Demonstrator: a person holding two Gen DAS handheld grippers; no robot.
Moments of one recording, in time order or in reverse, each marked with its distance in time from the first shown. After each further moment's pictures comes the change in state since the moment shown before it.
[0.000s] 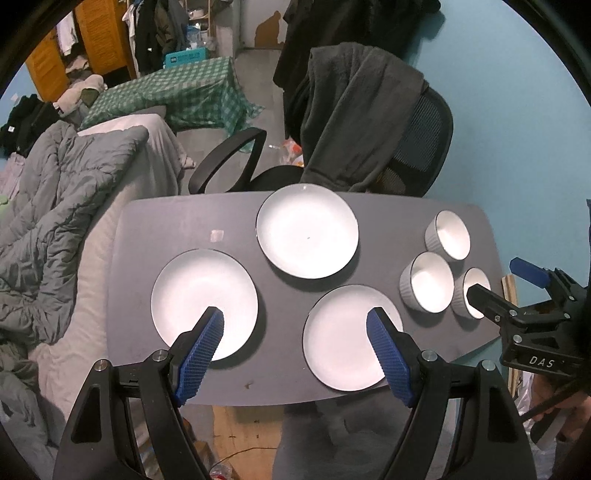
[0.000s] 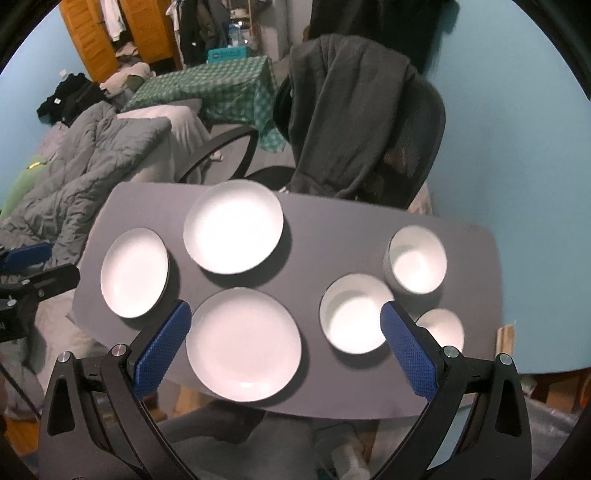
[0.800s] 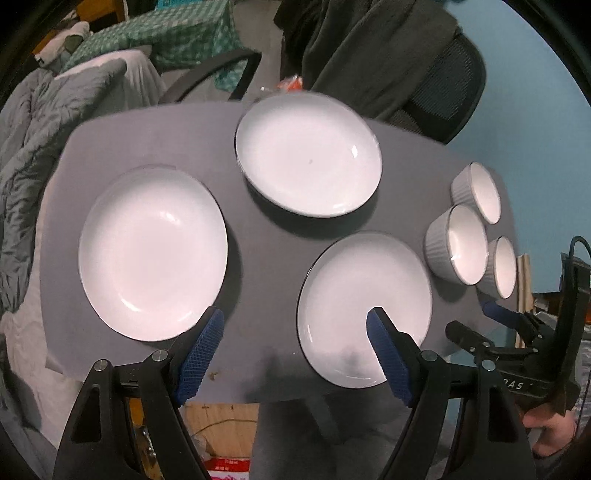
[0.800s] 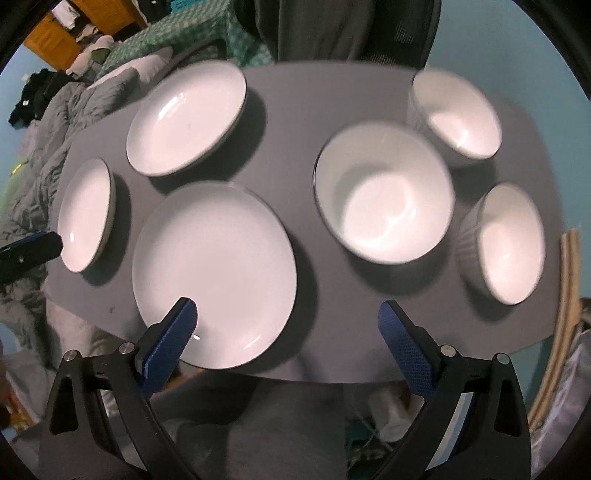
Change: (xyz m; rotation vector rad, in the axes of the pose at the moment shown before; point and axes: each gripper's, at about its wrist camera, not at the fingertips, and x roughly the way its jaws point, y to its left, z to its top) left arm 0.123 0.011 -0.040 -0.067 0.198 -0.081; right arm 0.113 -0.032 -0.086 0.156 0.270 0.072
